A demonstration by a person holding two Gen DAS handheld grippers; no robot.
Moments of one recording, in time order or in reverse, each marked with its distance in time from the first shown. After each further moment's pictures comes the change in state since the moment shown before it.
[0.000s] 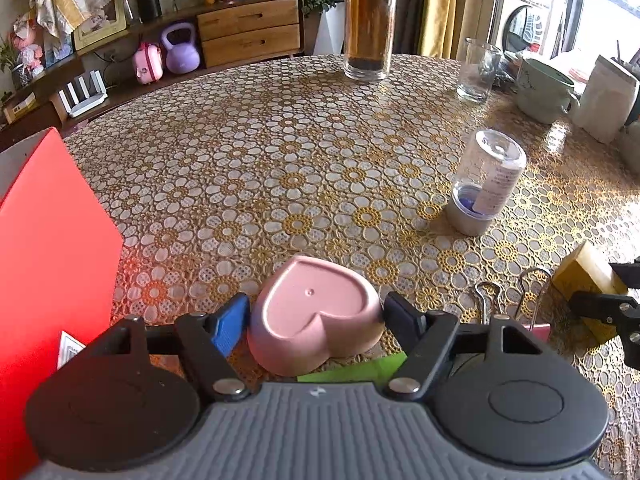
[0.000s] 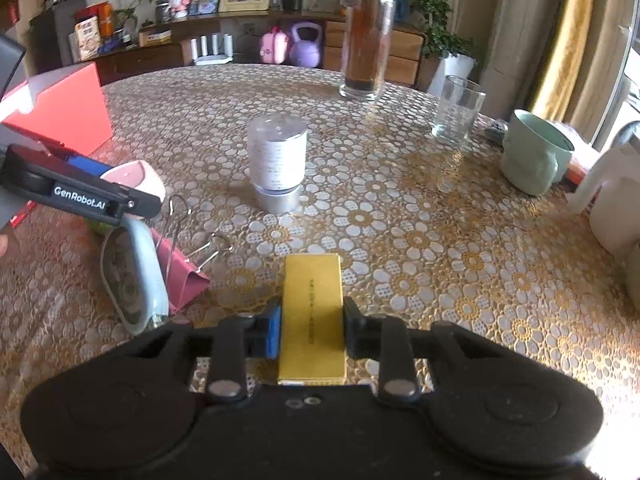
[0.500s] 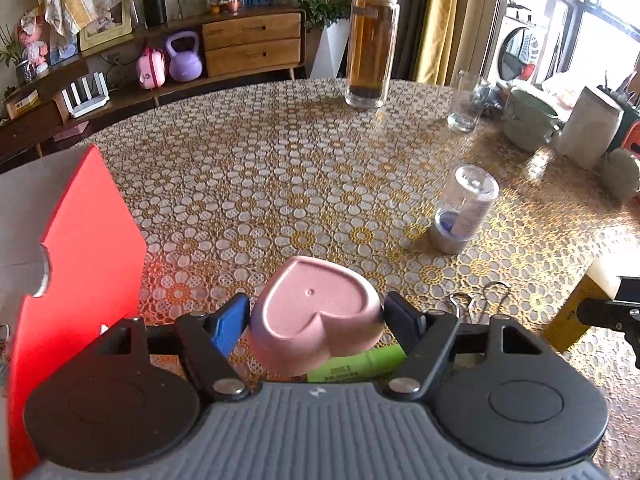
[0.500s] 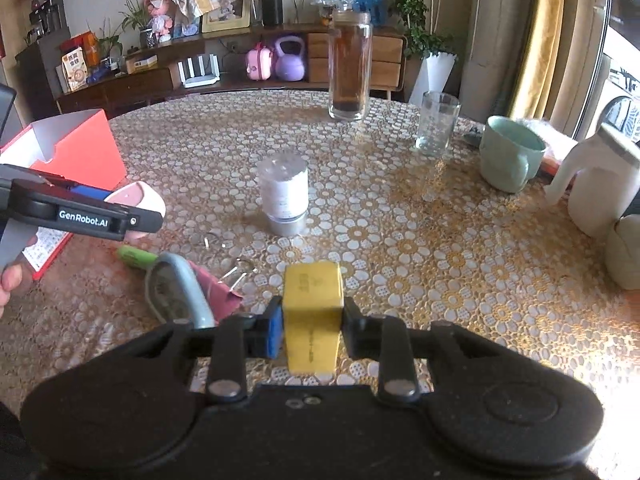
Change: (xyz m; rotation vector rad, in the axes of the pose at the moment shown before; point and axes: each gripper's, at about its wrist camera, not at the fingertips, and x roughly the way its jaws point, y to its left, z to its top) left arm -0.041 0.009 0.003 -0.032 -0.041 -0.034; right arm -0.049 0.008 0.010 0.086 -0.021 -0.001
